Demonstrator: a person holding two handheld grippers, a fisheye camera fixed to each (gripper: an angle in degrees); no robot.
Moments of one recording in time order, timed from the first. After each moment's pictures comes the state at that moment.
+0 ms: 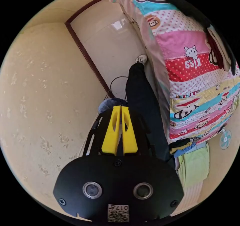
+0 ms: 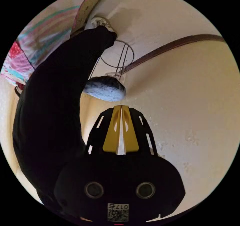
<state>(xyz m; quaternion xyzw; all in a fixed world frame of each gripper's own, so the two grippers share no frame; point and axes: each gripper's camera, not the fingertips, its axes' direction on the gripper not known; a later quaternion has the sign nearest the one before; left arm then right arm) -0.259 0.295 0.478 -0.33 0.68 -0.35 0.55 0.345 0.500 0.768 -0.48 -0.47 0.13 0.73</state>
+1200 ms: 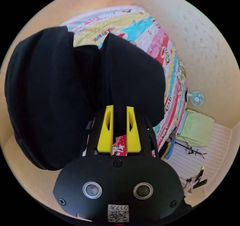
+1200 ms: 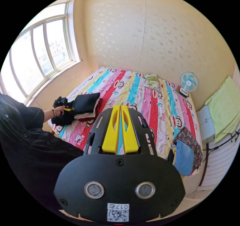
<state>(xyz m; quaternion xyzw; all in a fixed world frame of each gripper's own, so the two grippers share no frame) -0.591 0.042 0.539 0.06 0.76 -0.29 0.58 0.144 0.514 0.215 0.38 -0.17 -0.06 0.91</state>
